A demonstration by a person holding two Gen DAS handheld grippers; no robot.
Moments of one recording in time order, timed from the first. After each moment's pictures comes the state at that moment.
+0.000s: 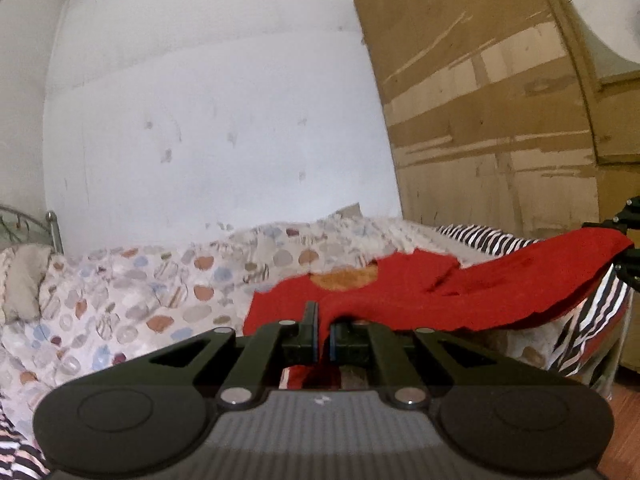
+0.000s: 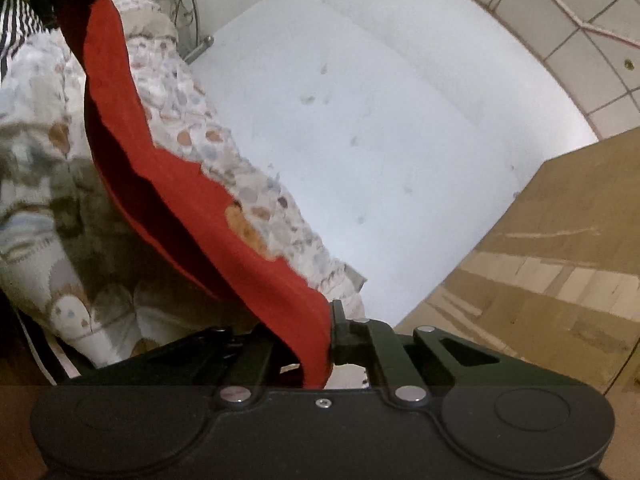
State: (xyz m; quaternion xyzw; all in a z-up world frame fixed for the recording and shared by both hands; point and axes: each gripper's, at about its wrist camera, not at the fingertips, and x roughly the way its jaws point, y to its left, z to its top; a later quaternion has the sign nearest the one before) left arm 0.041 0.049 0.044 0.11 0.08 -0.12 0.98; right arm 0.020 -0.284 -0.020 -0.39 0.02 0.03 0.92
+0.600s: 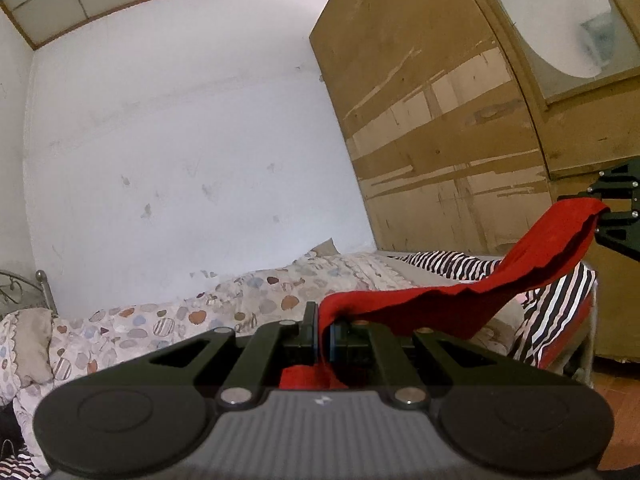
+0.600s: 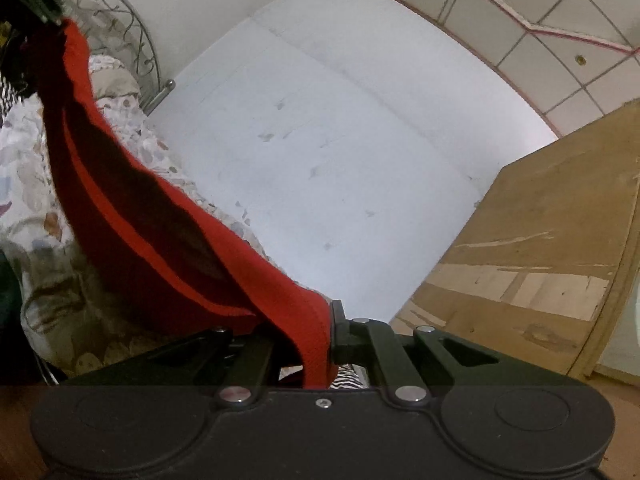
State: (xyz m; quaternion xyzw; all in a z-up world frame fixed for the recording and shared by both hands) left arm -0.041 0.031 0.109 0.16 0.04 -0.16 0.97; right arm -0.078 -0.304 0.058 -0.33 -0.01 0.01 0.95
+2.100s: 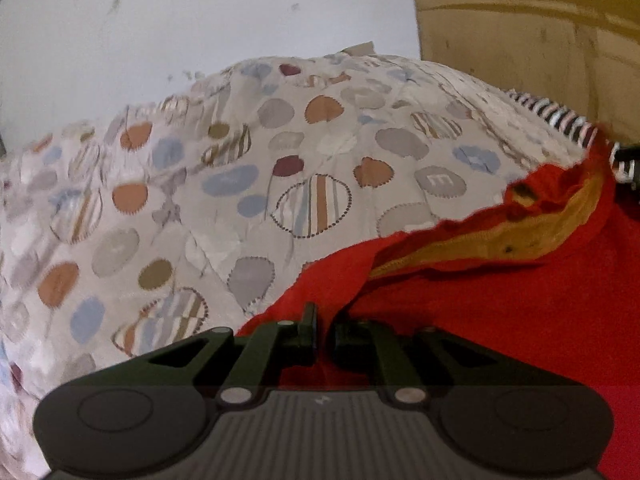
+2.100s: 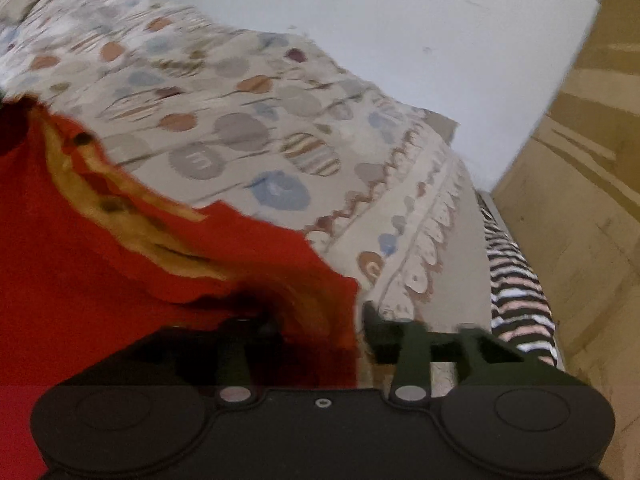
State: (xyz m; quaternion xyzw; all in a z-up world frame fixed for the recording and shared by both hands) left arm 0.419 0.034 -0.033 0.11 0.34 -0.12 0.93; right arm 0.371 -0.312 -0.042 -0.21 0.31 0.05 0.93
